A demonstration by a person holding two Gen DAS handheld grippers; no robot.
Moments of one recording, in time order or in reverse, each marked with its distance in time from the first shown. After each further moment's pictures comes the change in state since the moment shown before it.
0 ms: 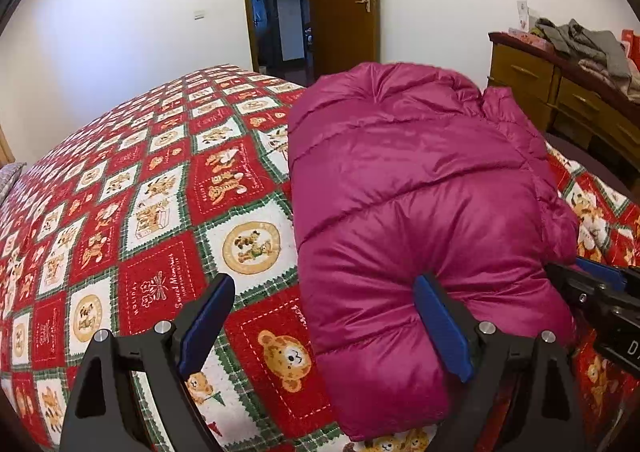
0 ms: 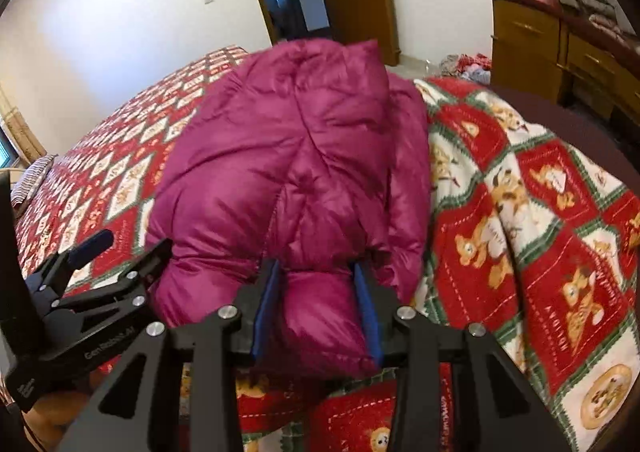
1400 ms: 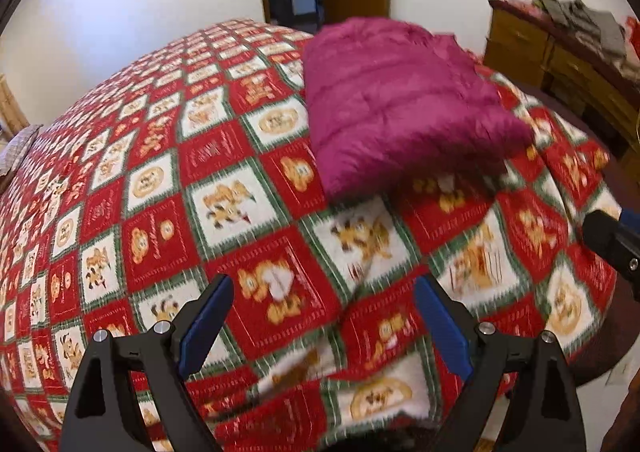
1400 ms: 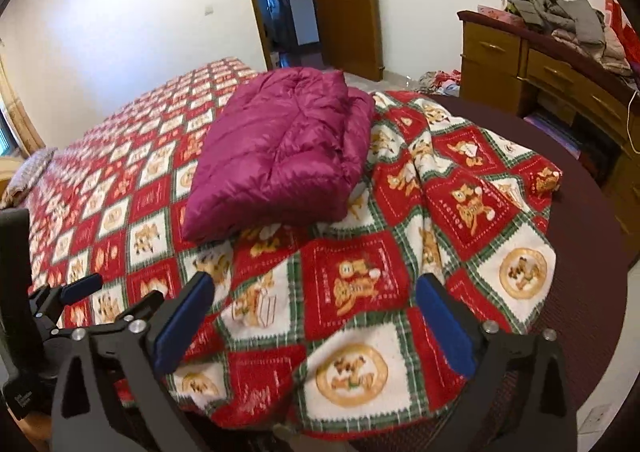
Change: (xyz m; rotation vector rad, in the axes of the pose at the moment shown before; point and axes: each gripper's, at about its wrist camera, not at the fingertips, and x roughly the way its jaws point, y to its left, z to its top) left arm -0.117 -0.013 -0.088 -0.015 0.206 0.021; right arm -0.125 0.020 -0.071 -0.029 -0.042 -0.075
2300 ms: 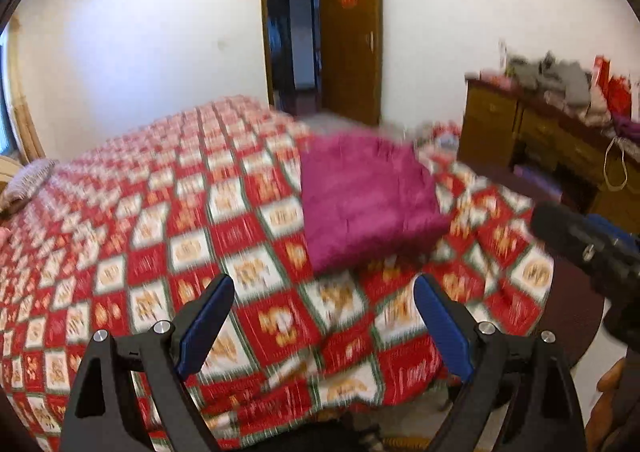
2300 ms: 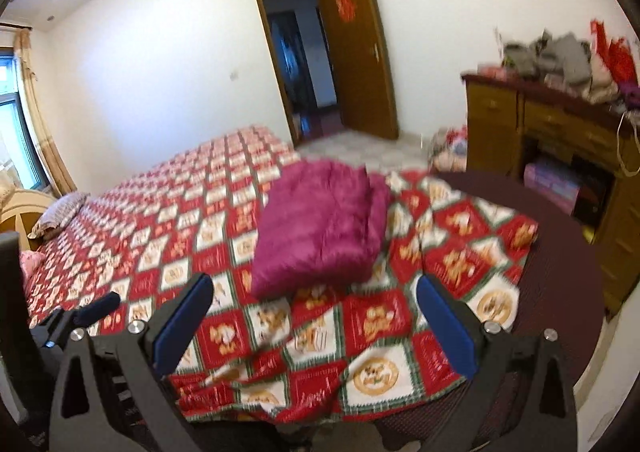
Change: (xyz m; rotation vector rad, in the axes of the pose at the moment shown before) left arm -0.162 -0.008 0.002 -0.032 -0.364 0.001; right arm -0.126 0.021 0.013 0.020 -0.284 0.080
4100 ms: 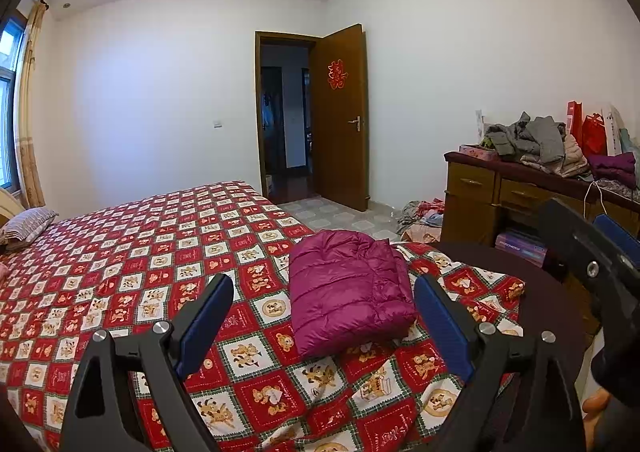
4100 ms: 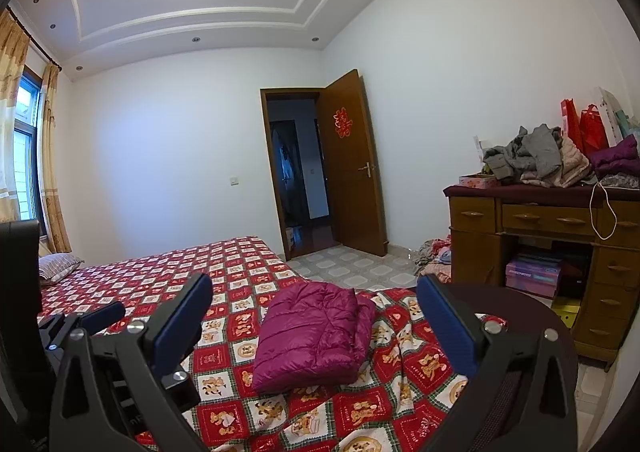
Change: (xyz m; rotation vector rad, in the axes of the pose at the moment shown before) left arm -0.044 -0.019 0.028 0.015 -0.255 -0.042; right arm -0.070 0.002 0.021 -0.043 -0.411 -0.036
